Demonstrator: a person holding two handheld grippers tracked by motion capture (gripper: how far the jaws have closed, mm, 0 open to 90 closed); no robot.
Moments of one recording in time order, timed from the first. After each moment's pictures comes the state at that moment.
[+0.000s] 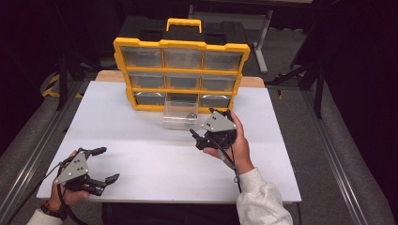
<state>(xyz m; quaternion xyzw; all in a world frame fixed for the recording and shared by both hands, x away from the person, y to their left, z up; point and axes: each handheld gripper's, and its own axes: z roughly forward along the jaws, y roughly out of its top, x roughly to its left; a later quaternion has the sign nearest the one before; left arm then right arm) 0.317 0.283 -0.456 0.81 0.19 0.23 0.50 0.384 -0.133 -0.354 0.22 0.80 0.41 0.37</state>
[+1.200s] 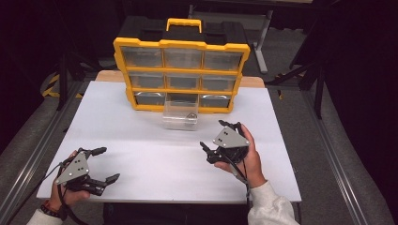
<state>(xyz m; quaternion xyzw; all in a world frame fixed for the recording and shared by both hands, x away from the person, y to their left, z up) 0.316 0.282 -0.456 0.81 0.19 0.23 0.50 0.353 -0.162 -0.369 0.21 0.81 0.40 0.37</state>
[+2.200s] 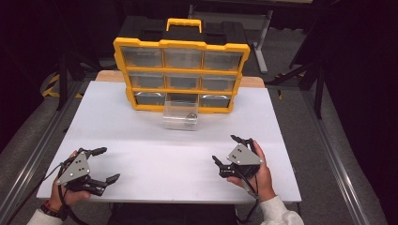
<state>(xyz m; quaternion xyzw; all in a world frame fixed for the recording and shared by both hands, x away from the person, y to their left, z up) 0.316 0.281 -0.456 0.81 0.19 0.24 0.49 0.329 -0.200 -0.410 0.23 0.81 0.40 0.37</state>
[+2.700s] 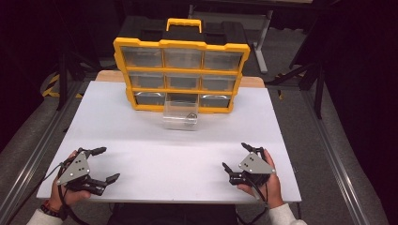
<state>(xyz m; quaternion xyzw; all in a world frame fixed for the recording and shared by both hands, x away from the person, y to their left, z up) 0.317 0.282 -0.457 0.81 0.19 0.24 0.49 0.315 -0.233 -0.433 0.25 0.80 0.41 0.37</state>
